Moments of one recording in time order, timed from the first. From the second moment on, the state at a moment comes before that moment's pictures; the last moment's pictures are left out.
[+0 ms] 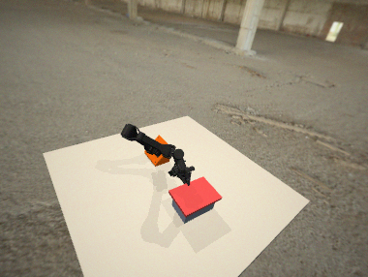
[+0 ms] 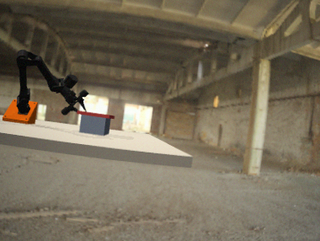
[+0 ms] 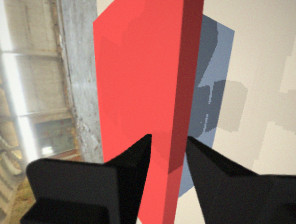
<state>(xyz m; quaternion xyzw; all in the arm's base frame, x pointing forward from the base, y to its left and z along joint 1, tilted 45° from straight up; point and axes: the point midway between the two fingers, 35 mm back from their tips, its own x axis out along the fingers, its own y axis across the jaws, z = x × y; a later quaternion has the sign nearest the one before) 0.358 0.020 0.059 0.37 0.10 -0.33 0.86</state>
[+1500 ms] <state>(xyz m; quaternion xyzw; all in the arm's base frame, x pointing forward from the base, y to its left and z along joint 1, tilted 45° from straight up) 0.357 0.029 0.067 0.37 0.10 -0.32 0.86</state>
